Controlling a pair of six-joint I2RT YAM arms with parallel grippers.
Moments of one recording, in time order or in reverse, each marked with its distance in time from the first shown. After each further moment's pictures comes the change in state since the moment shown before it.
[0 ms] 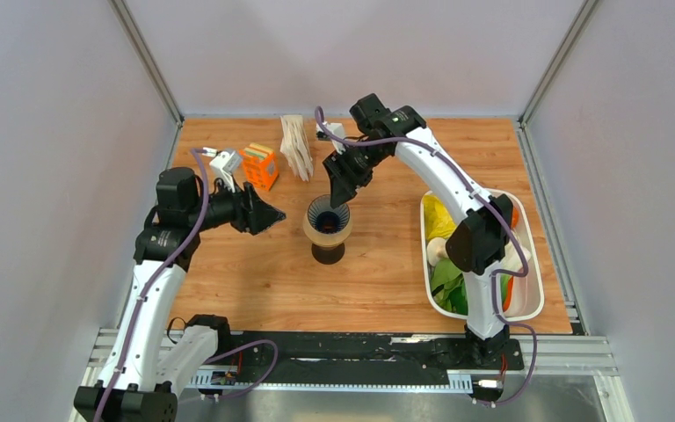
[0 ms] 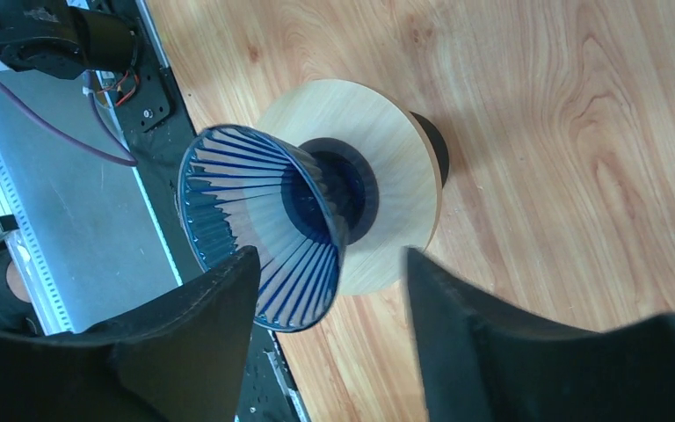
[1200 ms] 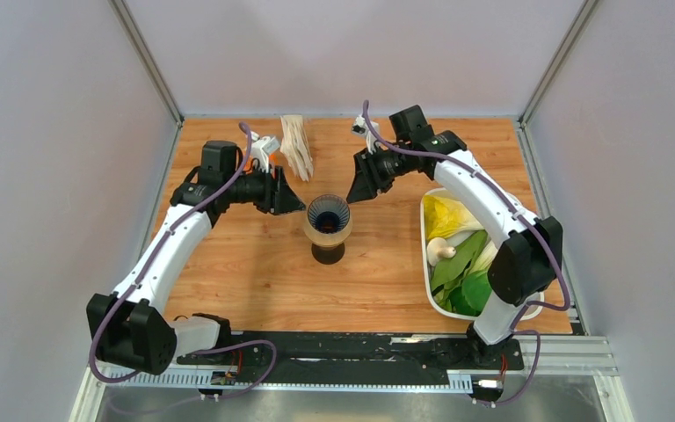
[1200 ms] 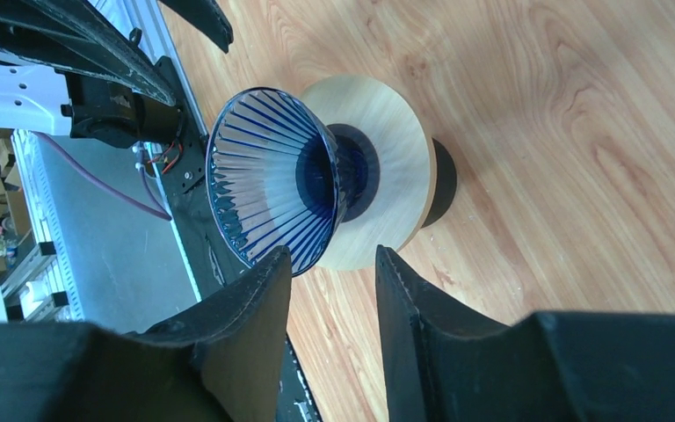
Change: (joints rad) left arm -0.143 0.365 0.127 0.003 -0.010 0.051; right arm -0.110 -0.342 -0.513 0.439 -0.109 0.211
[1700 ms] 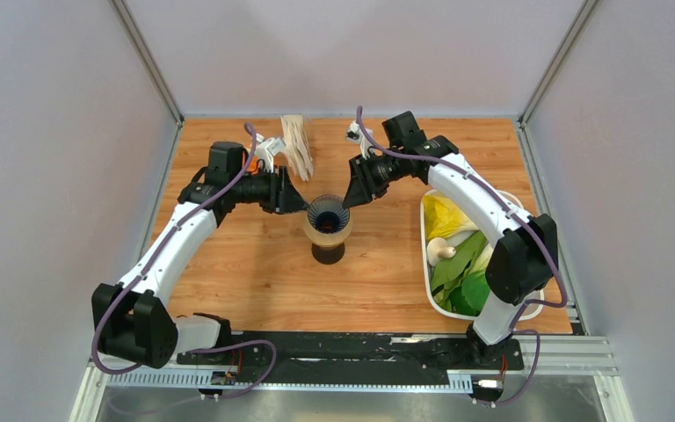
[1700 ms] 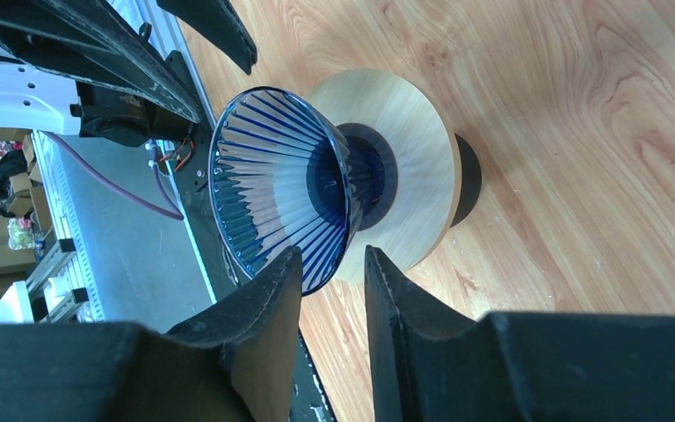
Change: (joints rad) left arm -0.017 0.039 -0.021 0.083 0.021 -0.082; right arm 0.030 0.013 -0.044 0.045 -0.006 0.055
